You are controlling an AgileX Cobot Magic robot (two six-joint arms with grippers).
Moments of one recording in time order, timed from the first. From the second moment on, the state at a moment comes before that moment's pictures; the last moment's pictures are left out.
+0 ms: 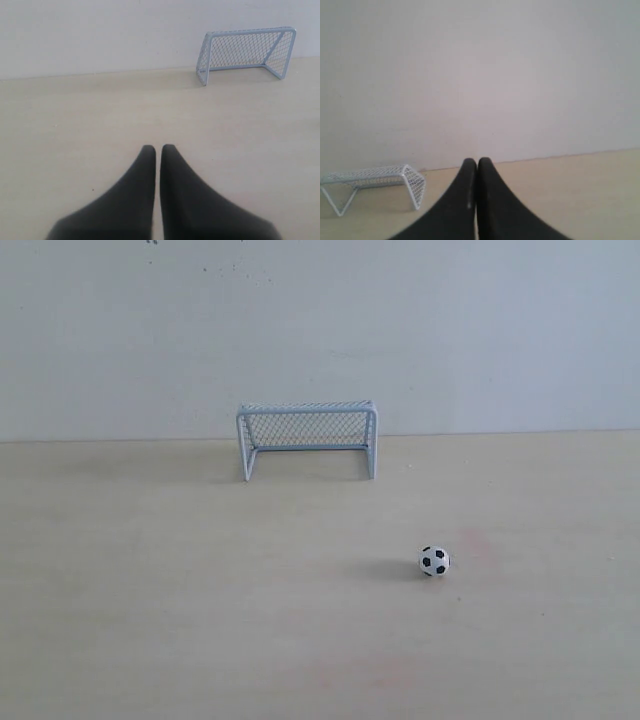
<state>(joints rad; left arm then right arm) -0.02 0.00 0.00 0.15 0.29 -0.12 0.03 0.85 -0.90 0.09 0.31 0.09</state>
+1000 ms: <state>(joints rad) -0.02 0.00 0.00 0.15 0.29 -0.12 0.09 1.87 -1.56 0.19 1.21 -1.54</state>
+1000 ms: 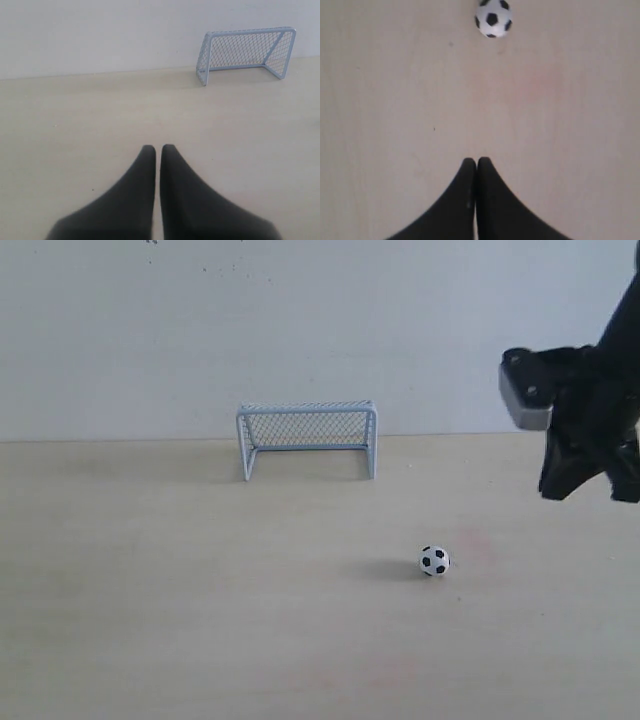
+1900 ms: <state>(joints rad) -0.02 0.00 0.00 0.15 0.29 -0.12 0.32 2.14 -1.56 0.06 1.08 -1.66</state>
